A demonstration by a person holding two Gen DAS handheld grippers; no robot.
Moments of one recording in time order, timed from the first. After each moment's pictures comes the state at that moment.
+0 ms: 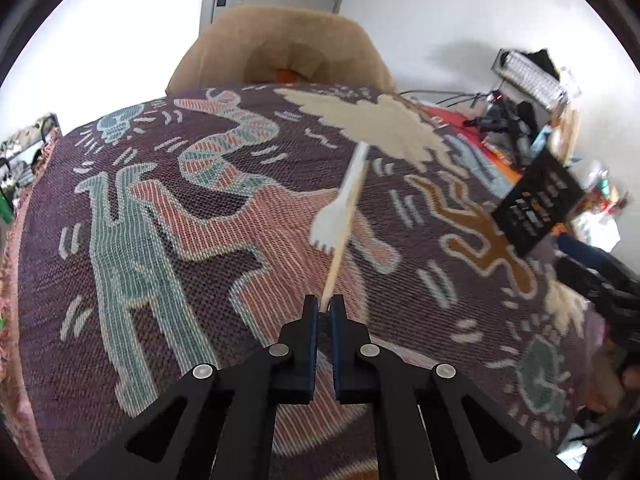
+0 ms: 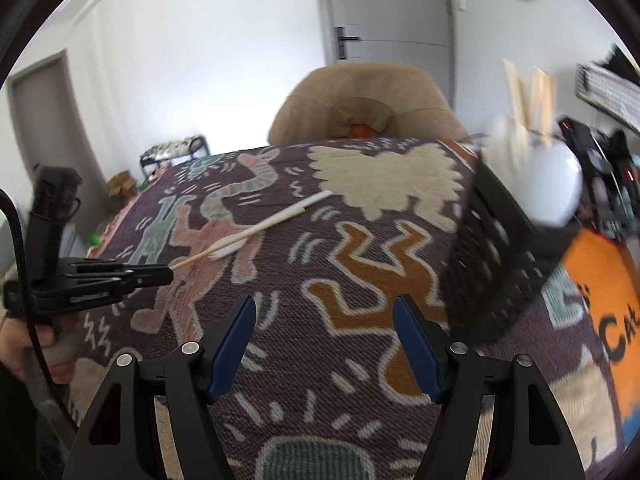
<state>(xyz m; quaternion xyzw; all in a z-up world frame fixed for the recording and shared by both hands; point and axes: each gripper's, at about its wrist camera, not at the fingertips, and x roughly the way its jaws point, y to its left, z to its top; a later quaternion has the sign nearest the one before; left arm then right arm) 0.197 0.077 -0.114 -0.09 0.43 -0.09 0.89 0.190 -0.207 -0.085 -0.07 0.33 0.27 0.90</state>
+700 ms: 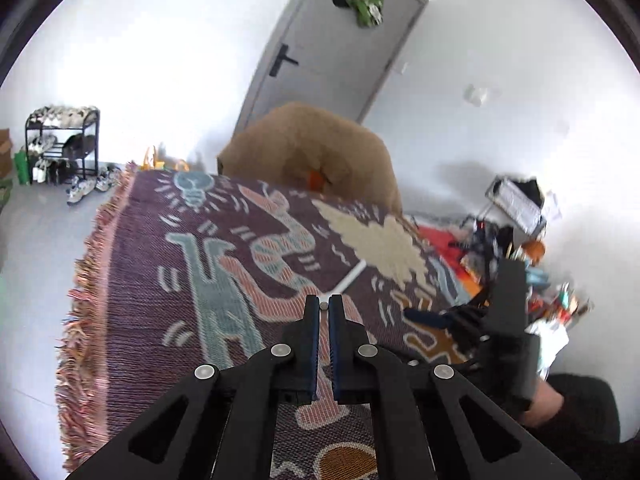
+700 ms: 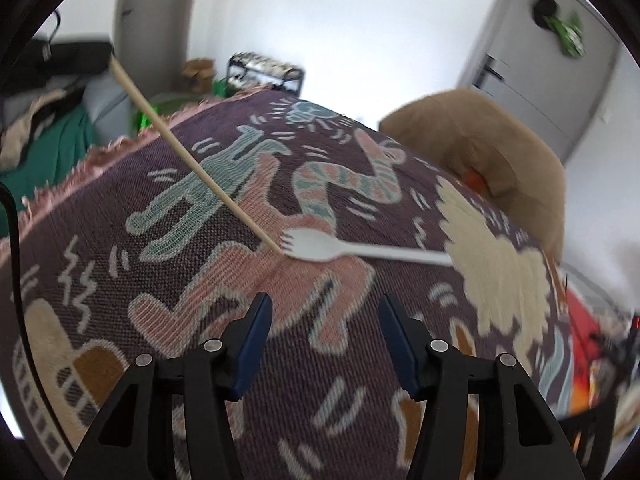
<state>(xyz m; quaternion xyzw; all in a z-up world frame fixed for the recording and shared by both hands) 0.124 0.153 -0.021 -0.21 0.29 -0.04 0.93 0.211 -0.066 -0.103 -0.32 0.29 0.38 0.82</state>
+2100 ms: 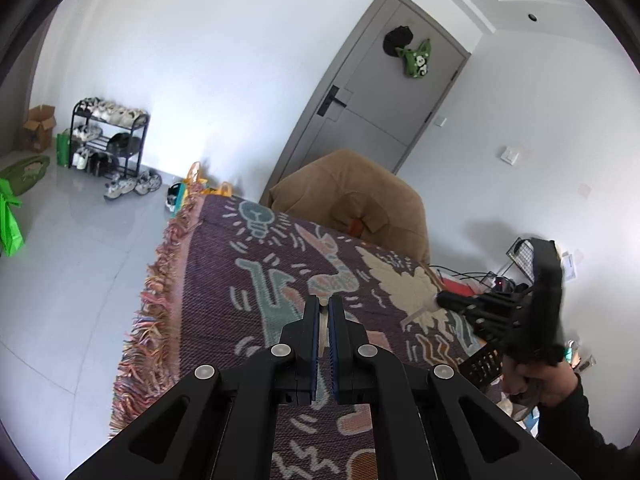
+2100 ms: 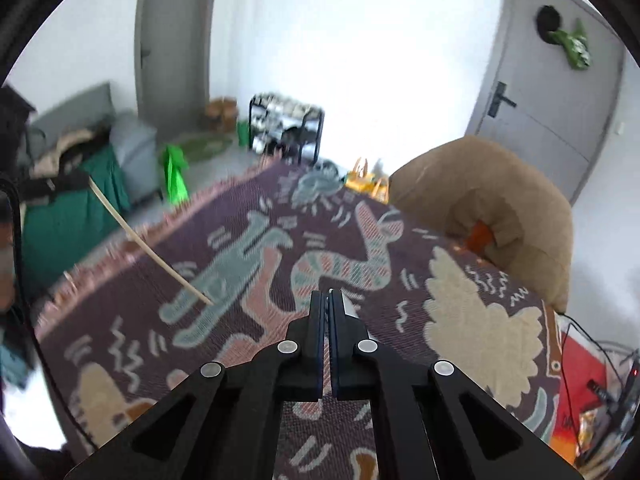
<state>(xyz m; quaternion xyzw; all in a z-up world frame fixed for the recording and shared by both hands) 0.079 0.207 -0.008 -0.26 0.23 0.03 0.94 0.240 -0.071 0.001 -0.25 0.27 0.45 0.82</state>
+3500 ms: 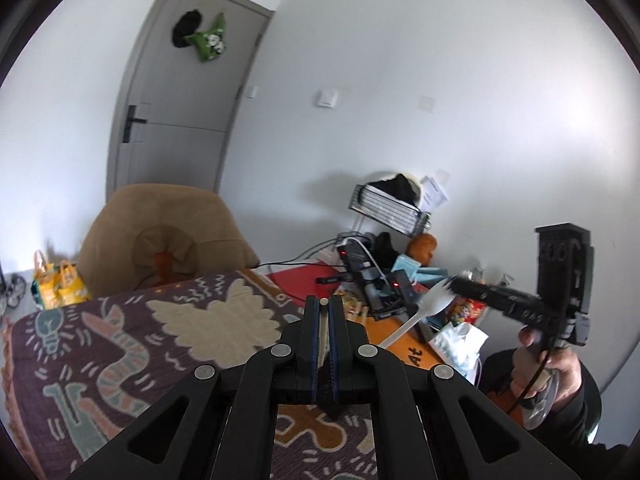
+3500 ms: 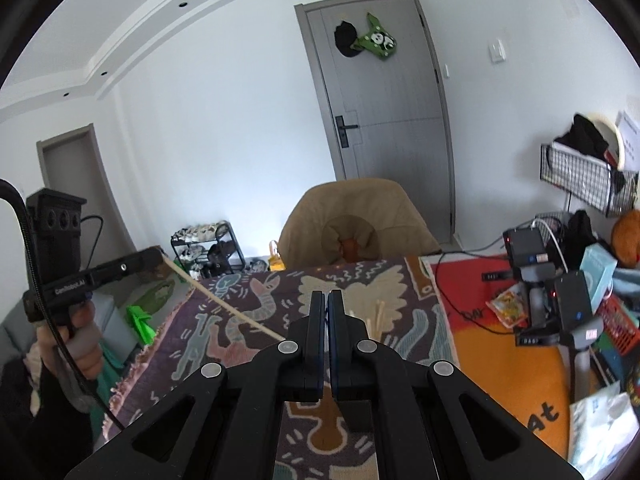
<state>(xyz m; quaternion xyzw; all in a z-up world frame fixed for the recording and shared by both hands) 0.188 -0.011 0.116 -0.10 0.21 -0.25 0.94 0.208 -0.353 0.101 0.03 0.23 0.32 0.92</state>
